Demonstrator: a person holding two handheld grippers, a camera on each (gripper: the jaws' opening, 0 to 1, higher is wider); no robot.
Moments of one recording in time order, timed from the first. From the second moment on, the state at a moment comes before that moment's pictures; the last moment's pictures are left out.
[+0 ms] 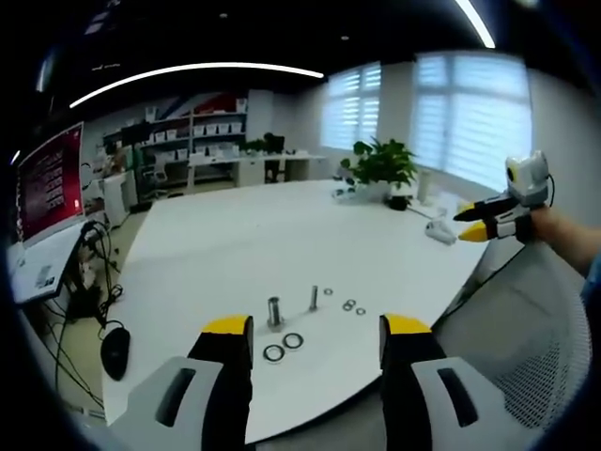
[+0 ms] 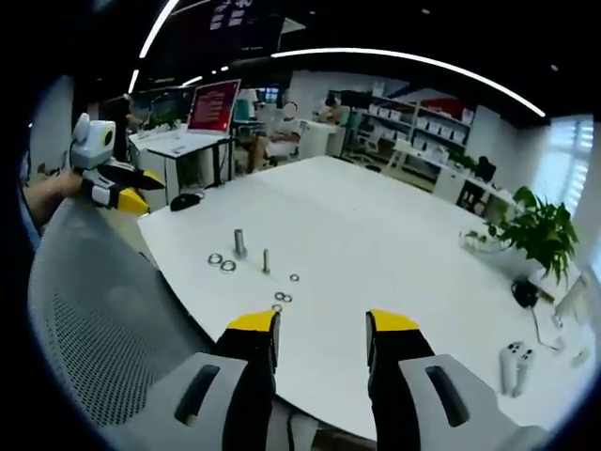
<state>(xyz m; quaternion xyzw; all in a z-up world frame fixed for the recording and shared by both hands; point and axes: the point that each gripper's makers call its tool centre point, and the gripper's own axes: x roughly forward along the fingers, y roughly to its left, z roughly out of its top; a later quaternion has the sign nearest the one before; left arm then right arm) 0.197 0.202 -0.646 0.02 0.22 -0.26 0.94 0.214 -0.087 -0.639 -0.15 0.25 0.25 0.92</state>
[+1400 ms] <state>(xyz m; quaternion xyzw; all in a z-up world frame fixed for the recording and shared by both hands) 0.195 0.196 -0.641 0.03 0.20 -0.28 0.94 0.208 -0.087 -0.669 -0.24 0.32 0.26 0.88</state>
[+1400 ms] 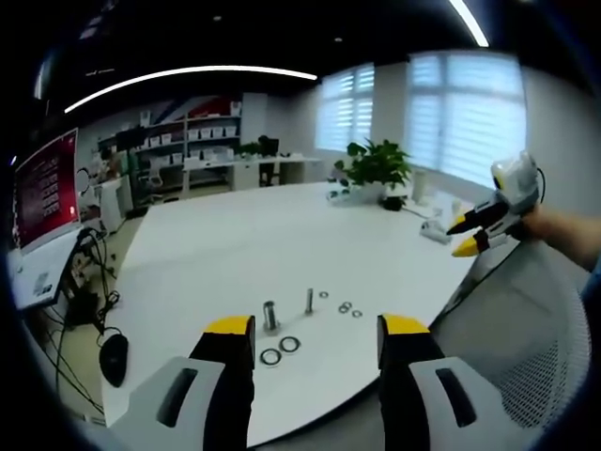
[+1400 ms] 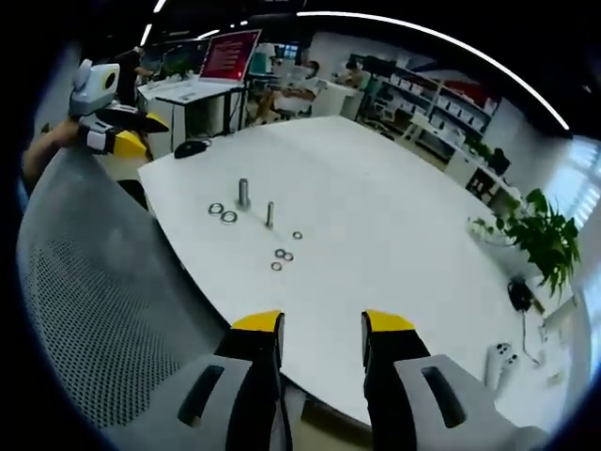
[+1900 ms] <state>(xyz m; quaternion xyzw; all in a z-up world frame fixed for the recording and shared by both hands) 0.196 0.204 -0.646 0.05 0.21 -0.26 0.94 0.197 -0.060 -0.672 -0.25 0.31 0.34 0.85</state>
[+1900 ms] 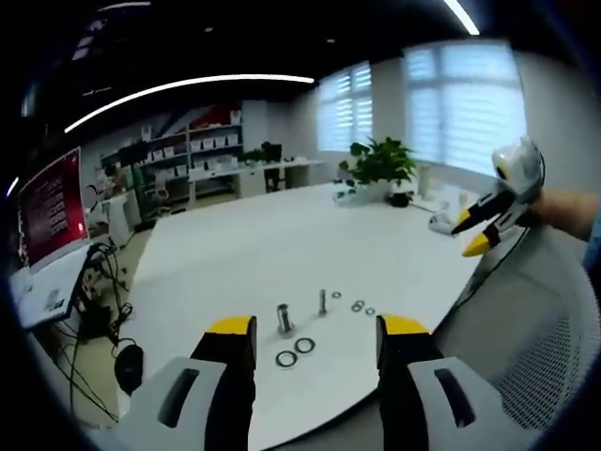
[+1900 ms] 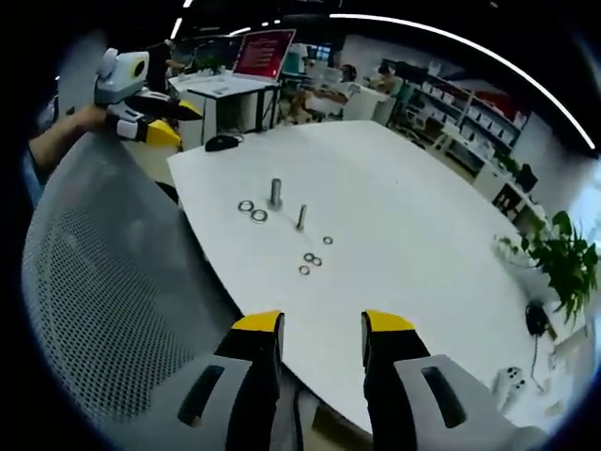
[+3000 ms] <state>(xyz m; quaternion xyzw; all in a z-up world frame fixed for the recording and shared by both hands) 0.195 0.213 -0.666 0.10 0.26 -0.25 0.93 0.193 -0.041 -0.666 -0.26 0.28 0.39 0.84</state>
